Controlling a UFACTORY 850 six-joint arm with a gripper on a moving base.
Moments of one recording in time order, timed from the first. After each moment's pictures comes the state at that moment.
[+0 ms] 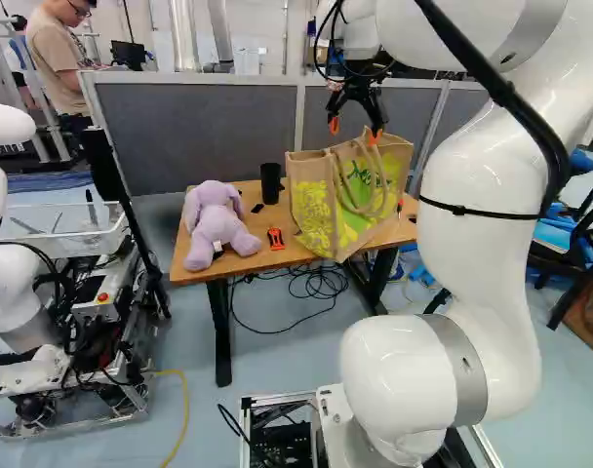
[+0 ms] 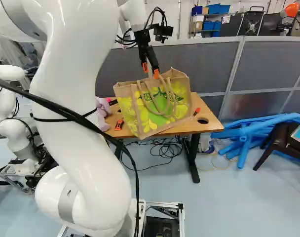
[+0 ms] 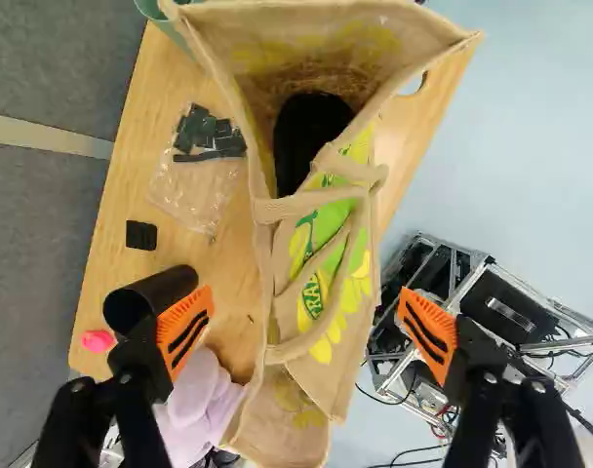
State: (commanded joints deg) arm -4.4 -16.0 -94.4 -7.7 -69.8 57.1
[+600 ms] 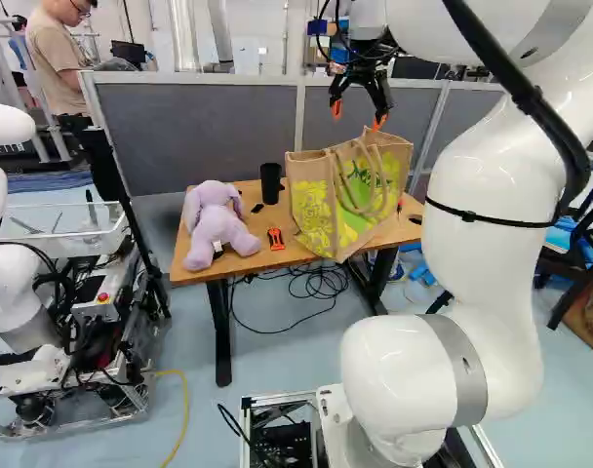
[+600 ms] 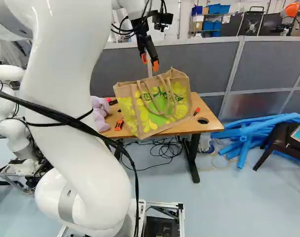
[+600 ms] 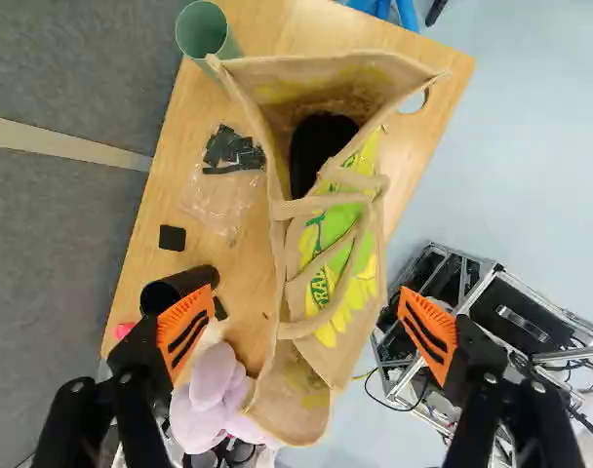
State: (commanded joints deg) arm -4.4 -12.9 -96.2 -7.7 -69.8 57.1
